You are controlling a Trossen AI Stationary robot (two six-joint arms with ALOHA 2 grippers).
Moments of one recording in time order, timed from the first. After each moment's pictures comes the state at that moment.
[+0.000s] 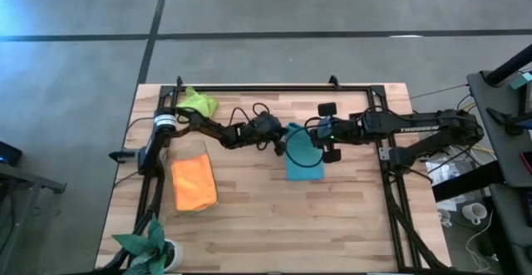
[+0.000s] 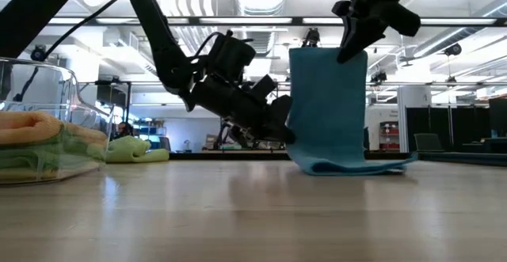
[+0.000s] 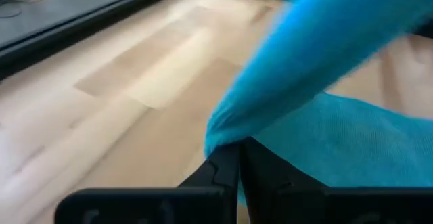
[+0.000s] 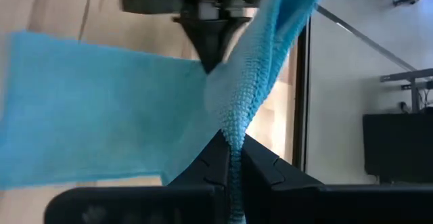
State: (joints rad) left arm 0.22 2.06 1.02 0.68 -0.18 -0.18; right arm -0.01 1.28 1.09 -0.79 0.40 -0.39
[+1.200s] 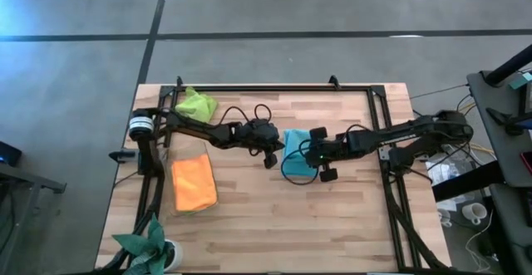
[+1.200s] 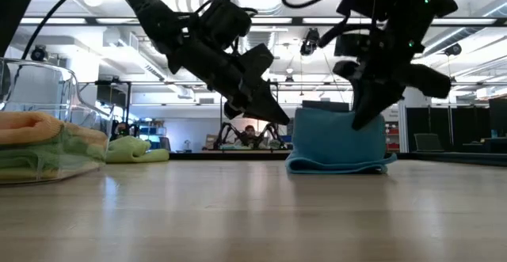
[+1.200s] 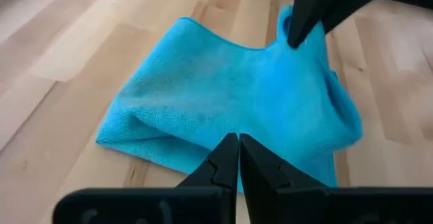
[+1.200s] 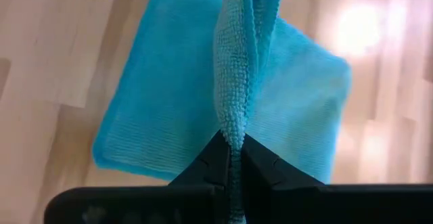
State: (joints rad) left arm 0.16 1.83 1.01 0.29 0.04 -0.14; right arm 0.04 1.42 0.79 -0.49 0.23 -0.31
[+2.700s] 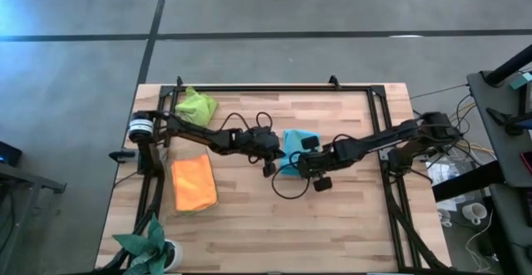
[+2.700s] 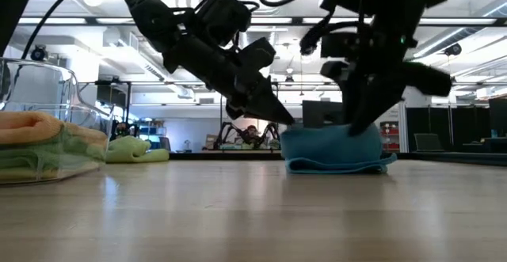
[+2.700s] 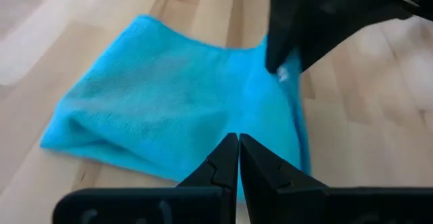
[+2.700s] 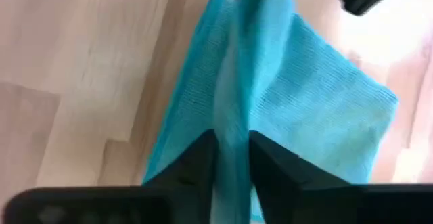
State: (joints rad) left arm 0.09 1.83 0.99 0.31 0.06 -0.12; right arm 0.14 1.58 0.94 -0.57 0.24 -0.23
